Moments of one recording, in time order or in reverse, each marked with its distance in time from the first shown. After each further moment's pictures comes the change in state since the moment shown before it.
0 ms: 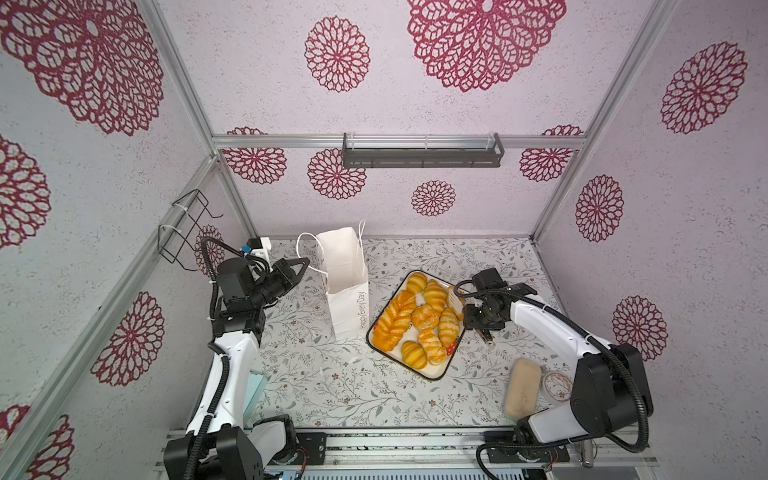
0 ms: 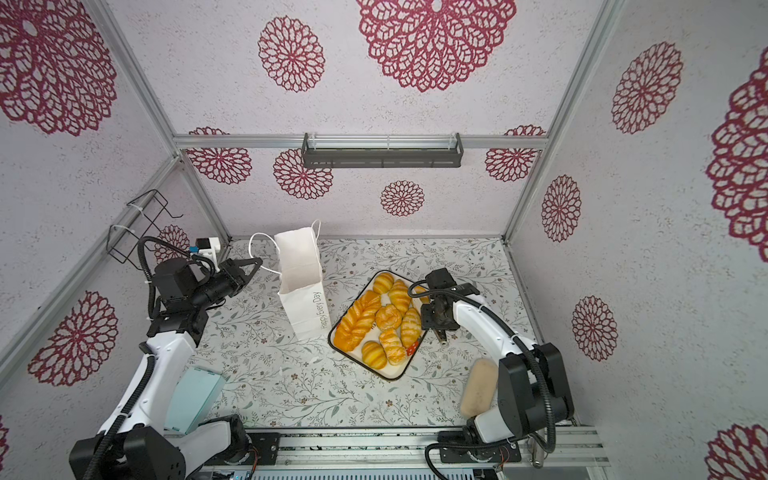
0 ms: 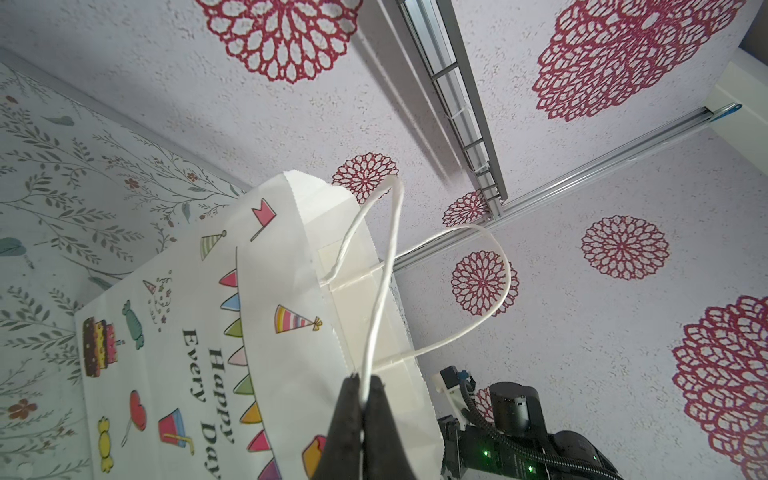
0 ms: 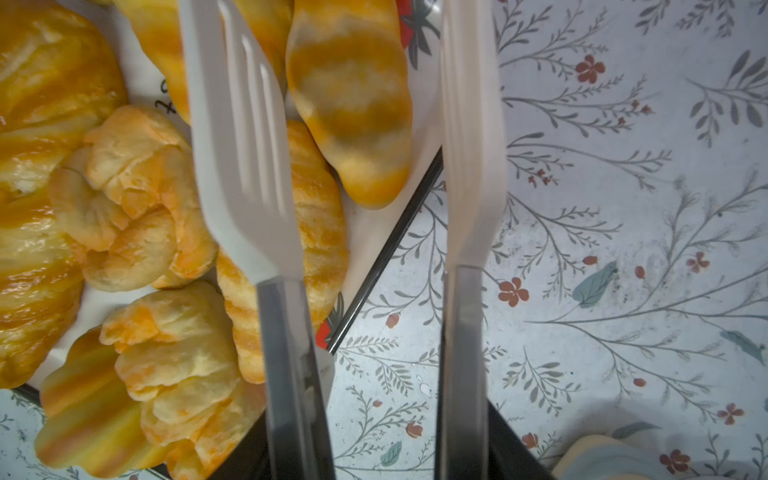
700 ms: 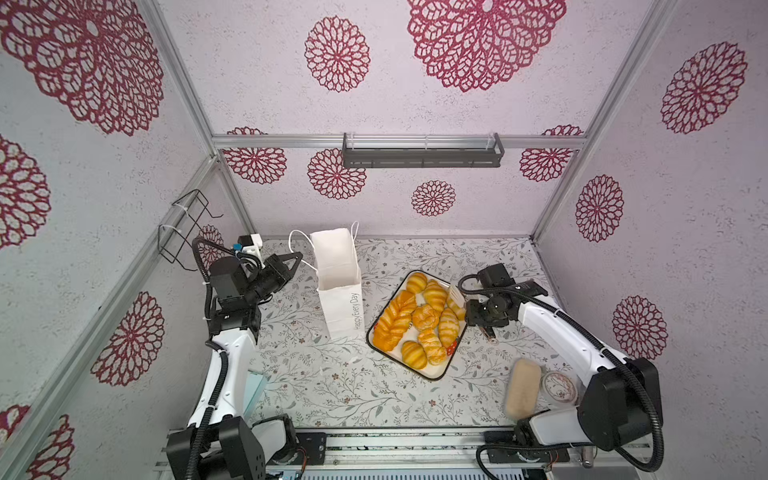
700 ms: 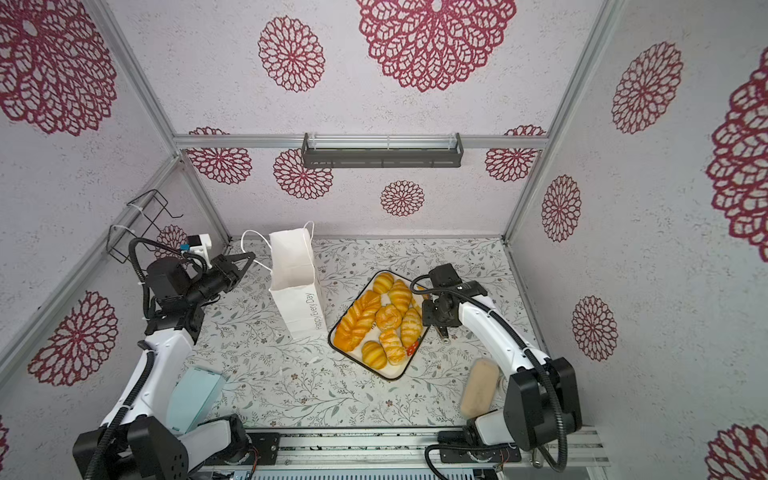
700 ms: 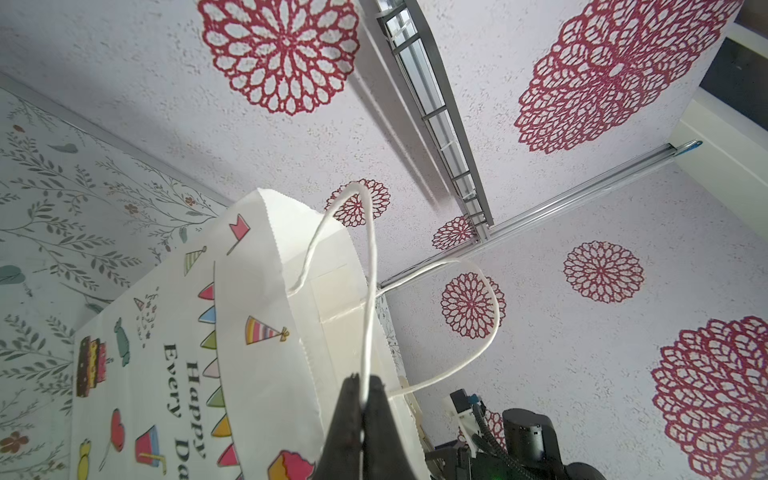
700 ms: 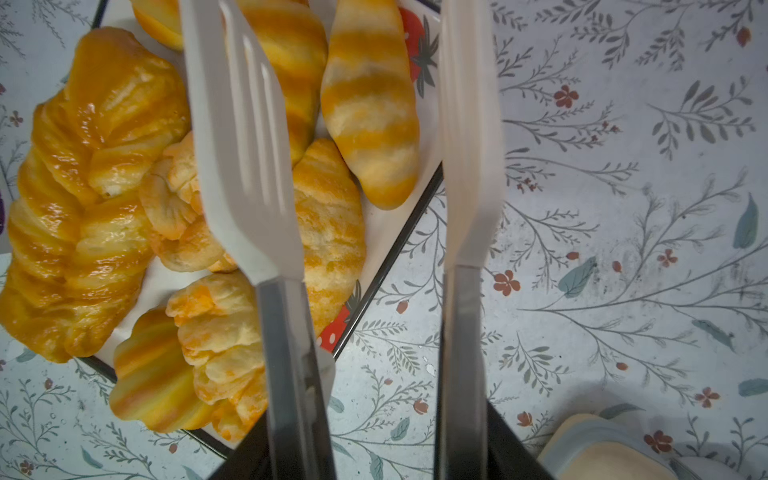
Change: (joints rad) left arm 0.051 0.034 0.000 0.120 0.029 -0.084; right arm 0.000 -0.077 0.037 -0.061 -0.018 0.005
